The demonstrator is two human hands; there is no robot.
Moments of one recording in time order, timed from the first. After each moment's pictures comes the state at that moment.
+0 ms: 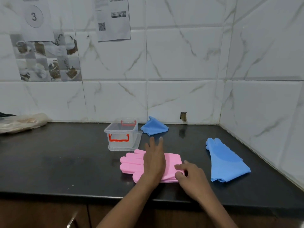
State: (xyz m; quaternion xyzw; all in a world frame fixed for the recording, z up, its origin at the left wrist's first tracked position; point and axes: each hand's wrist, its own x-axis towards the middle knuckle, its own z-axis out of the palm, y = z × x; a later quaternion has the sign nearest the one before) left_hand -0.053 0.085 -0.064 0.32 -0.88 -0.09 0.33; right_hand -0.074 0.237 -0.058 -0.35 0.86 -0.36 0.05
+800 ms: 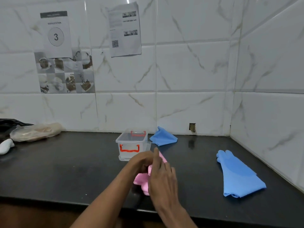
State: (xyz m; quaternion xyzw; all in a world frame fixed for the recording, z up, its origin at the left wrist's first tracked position) left_hand -0.007 0.026 0.004 0.37 -0.79 -0.49 0.03; right_hand 0.003 0.147 -0.048 -0.46 0.81 -0.31 -0.20
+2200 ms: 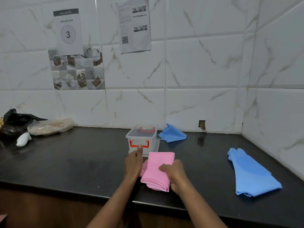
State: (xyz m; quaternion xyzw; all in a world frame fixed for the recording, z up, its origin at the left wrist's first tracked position) left_hand 0.035 -0.018 -0.070 0.36 -0.71 -0.41 0.44; right_hand -0.040 0.108 -0.050 -0.17 0.72 -0.62 0.26
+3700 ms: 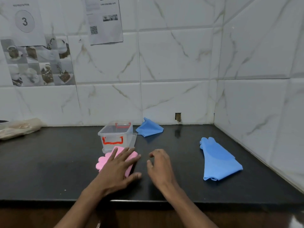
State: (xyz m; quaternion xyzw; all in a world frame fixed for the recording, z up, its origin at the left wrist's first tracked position) left_hand 0.060 0.019 -0.066 0.14 -0.97 0.04 0.19; right_hand -0.057 0.164 -0.054 -0.42 0.80 -0.42 -0.10
